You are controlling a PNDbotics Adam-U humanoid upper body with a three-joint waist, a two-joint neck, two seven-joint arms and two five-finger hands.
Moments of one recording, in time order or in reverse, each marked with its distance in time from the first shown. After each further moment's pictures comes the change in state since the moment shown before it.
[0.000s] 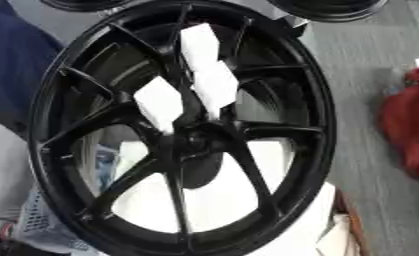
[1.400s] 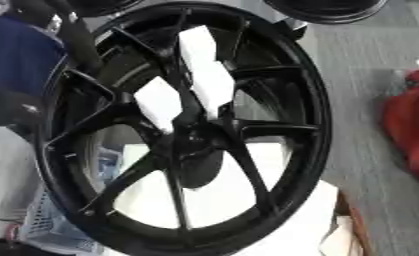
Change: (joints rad) left arm -0.394 -0.324 -0.306 0.172 -0.049 0.161 -0.221; right arm -0.009 0.010 0.019 0.025 -0.001 -0.009 0.008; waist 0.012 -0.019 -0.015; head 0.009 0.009
